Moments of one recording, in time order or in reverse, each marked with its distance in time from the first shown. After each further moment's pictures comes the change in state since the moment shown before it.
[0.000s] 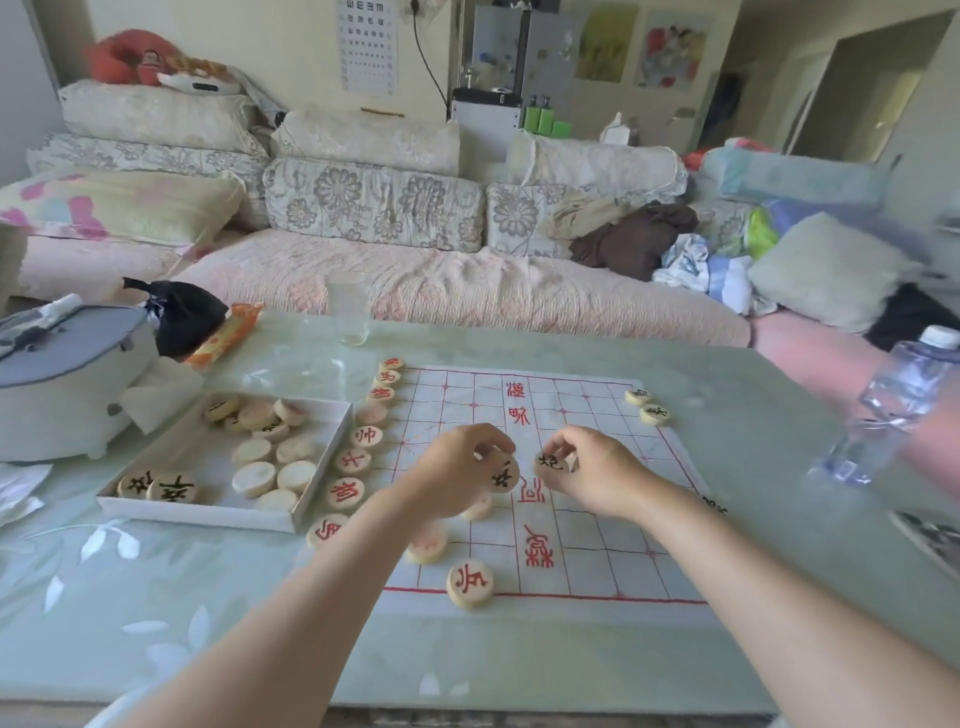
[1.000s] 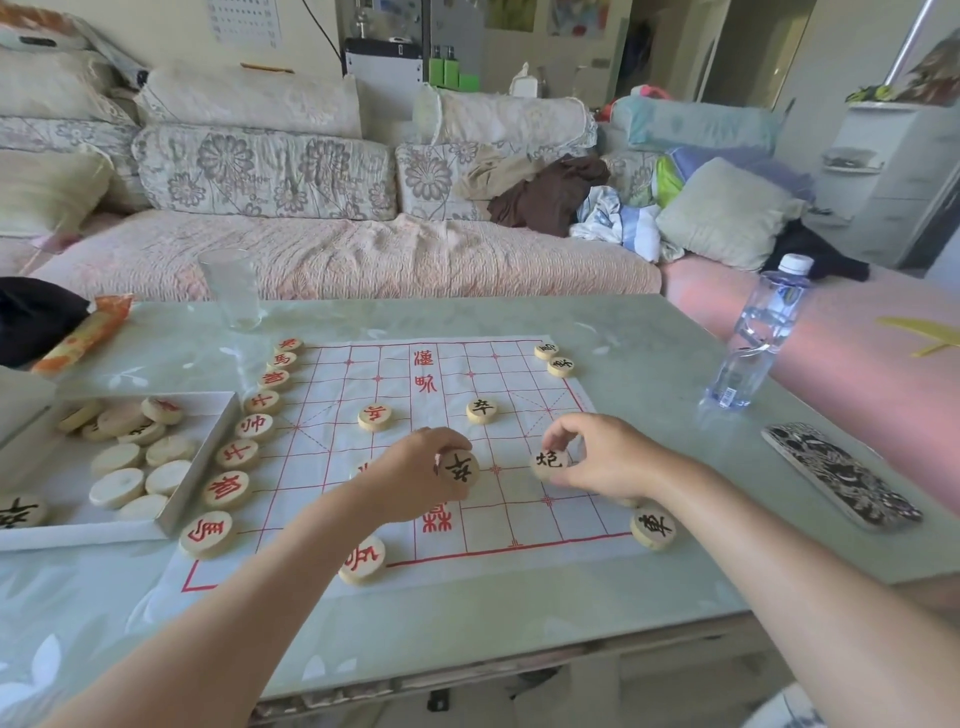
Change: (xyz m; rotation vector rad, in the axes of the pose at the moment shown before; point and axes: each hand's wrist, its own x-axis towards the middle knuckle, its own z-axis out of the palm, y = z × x) left_hand 0.007 0.022 0.067 0.132 -0.209 0.009; right_hand -0.065 0.087 -0.059 -0.038 -0.016 0.076
